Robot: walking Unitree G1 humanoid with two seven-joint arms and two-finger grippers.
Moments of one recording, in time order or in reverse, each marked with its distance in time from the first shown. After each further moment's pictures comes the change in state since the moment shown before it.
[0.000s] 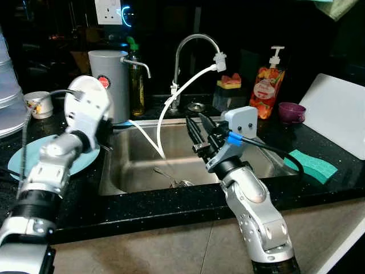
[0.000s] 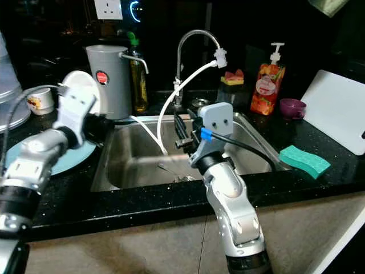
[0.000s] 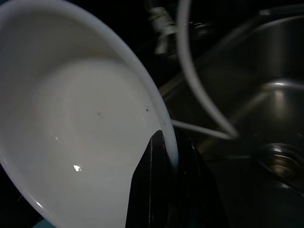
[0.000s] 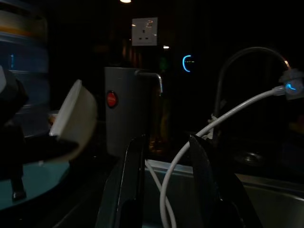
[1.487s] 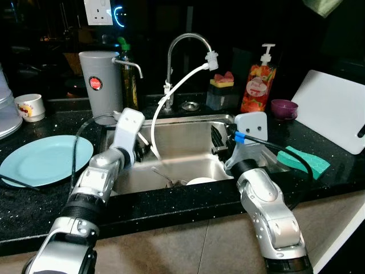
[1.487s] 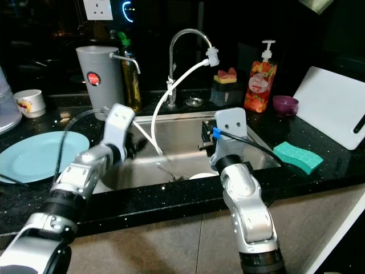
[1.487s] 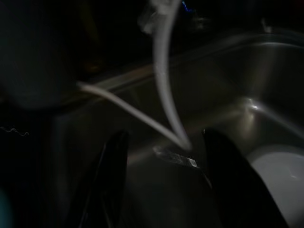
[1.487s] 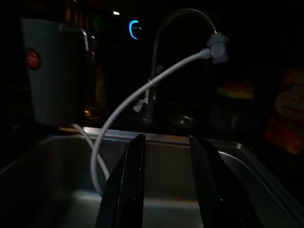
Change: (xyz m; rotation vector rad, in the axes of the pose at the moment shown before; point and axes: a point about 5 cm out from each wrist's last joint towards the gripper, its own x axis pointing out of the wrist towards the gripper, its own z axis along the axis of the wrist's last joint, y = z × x) left arm 0.025 -0.043 -0.006 -0.347 0.099 0.246; right arm -0.009 -0.034 -0.014 -0.122 0.139 -0.177
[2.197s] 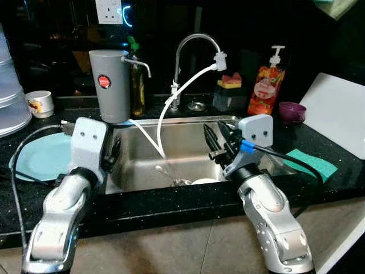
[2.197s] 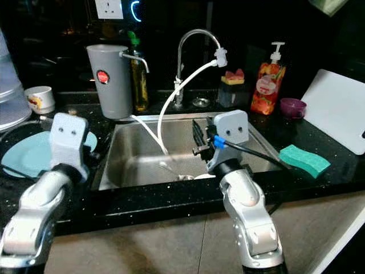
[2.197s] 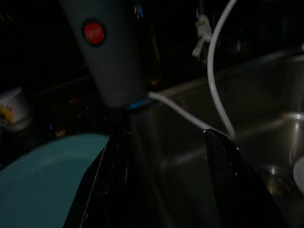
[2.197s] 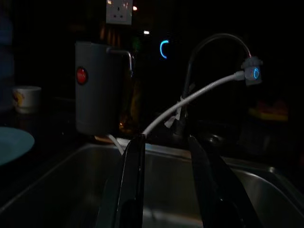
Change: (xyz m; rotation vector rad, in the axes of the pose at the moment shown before) left arm -0.100 0.017 -0.003 0.128 -0.158 0.106; right arm -0.020 0.004 0.009 0.004 -0.078 0.091
